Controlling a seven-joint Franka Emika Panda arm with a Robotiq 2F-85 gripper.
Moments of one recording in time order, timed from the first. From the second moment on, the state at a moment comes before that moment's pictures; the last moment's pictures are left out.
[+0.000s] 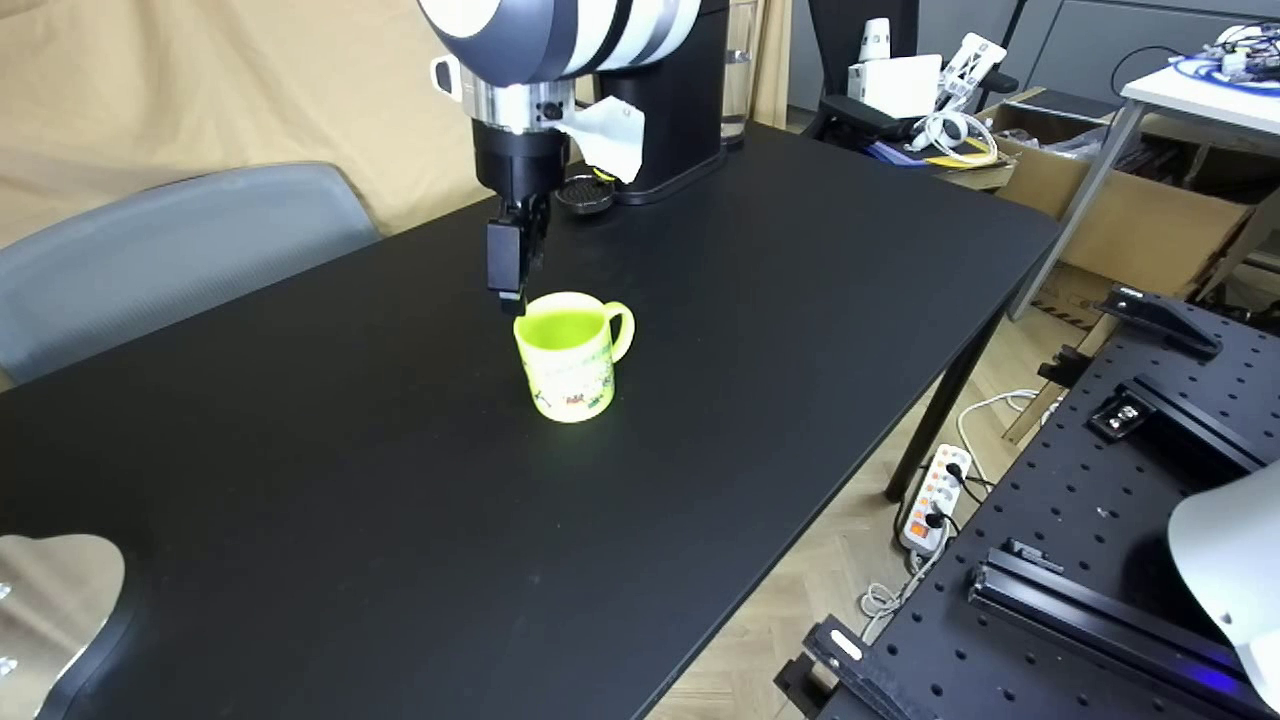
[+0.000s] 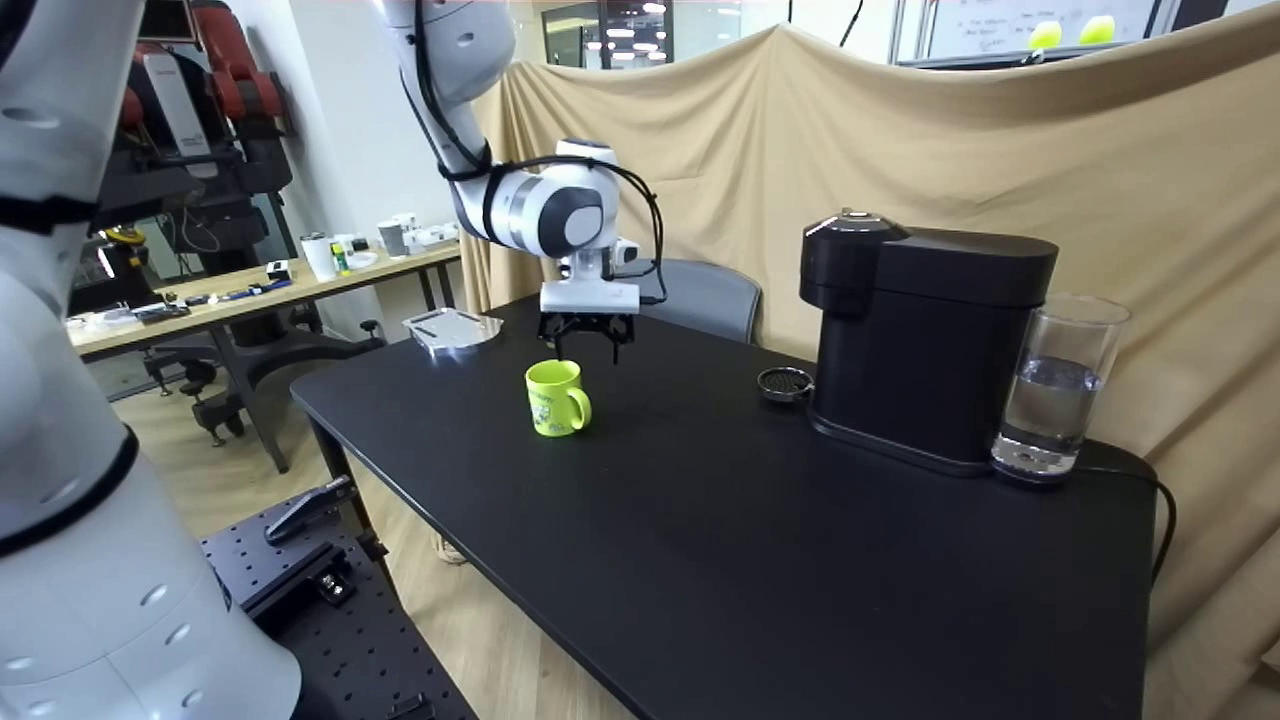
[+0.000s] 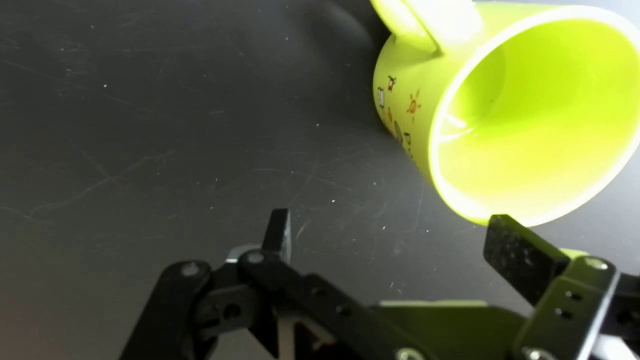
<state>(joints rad) 0.02 0.53 0.28 -2.07 0.05 2.66 -0.60</state>
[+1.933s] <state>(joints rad) 0.07 0.51 0.23 -2.13 -0.12 2.60 -0.65</state>
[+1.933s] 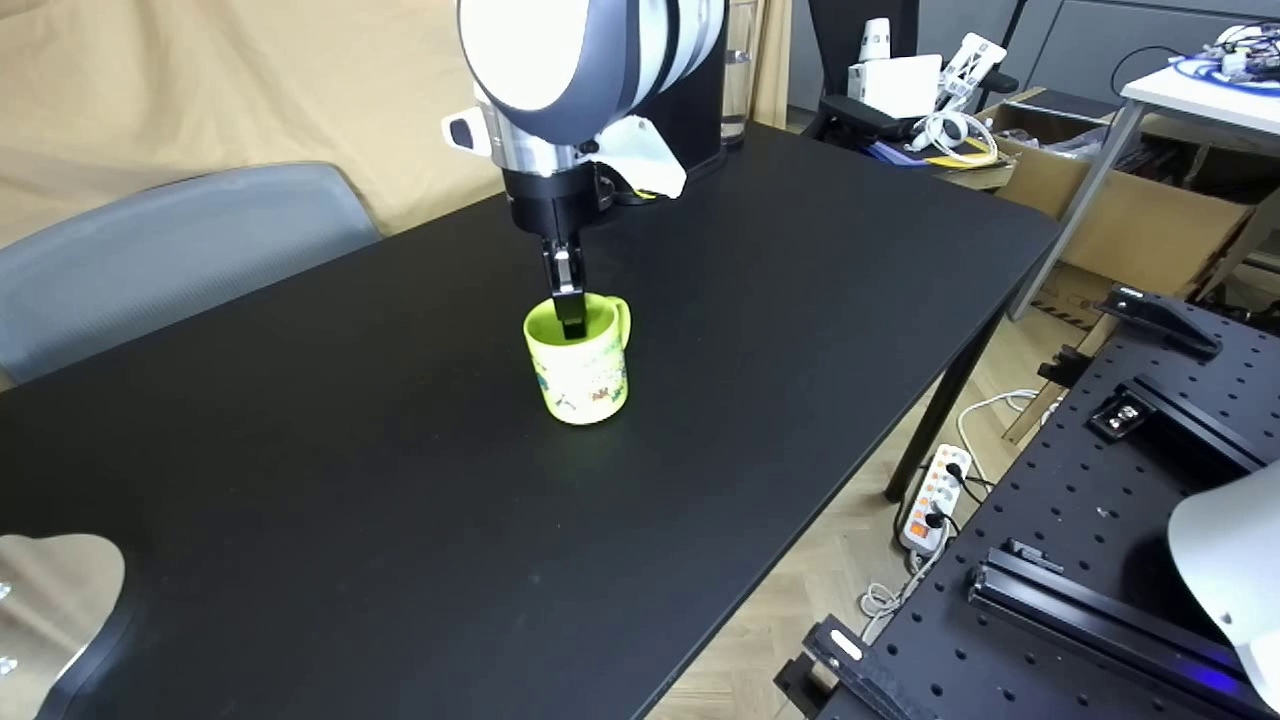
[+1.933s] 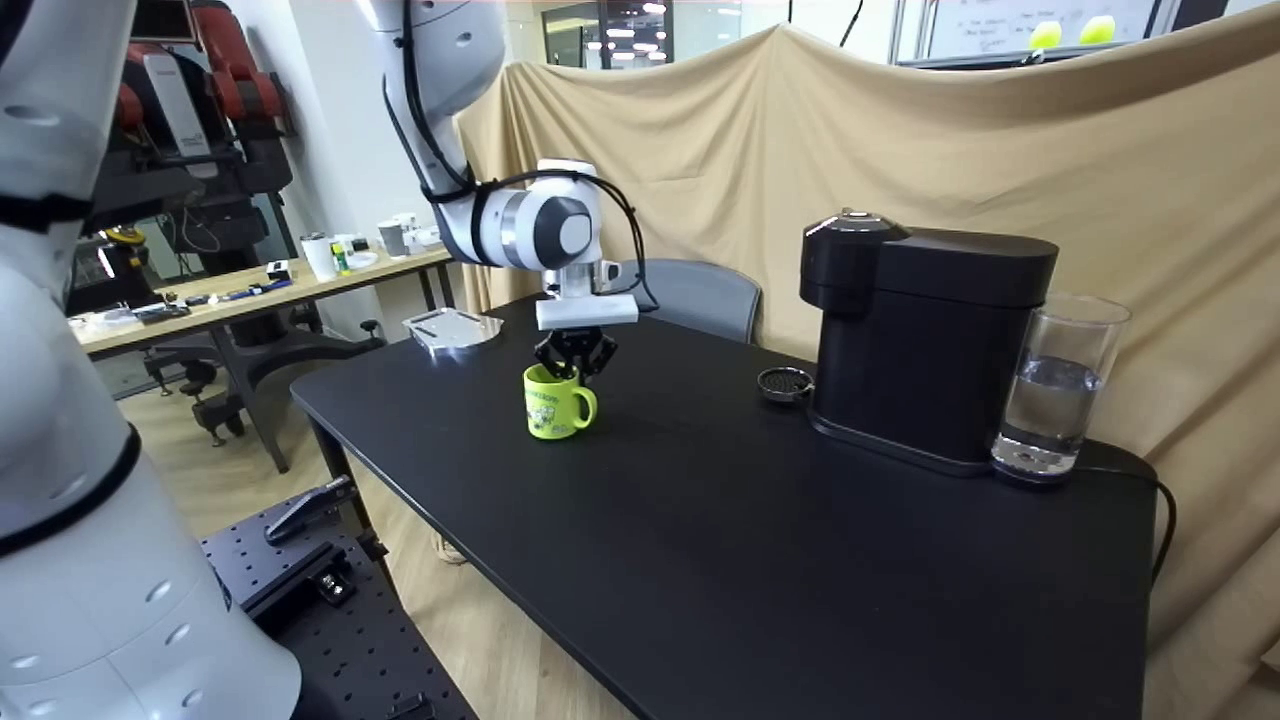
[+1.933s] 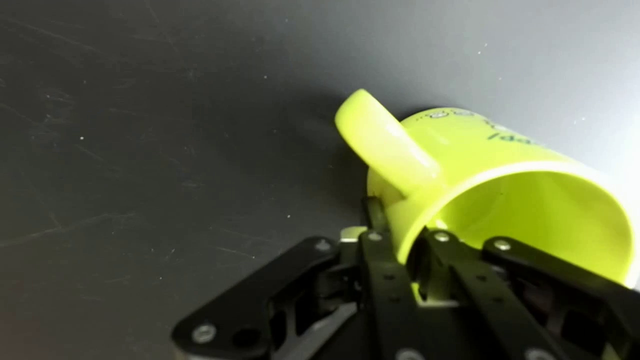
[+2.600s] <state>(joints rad) 0.07 0.44 0.19 -2.14 -0.14 2.65 -0.64</state>
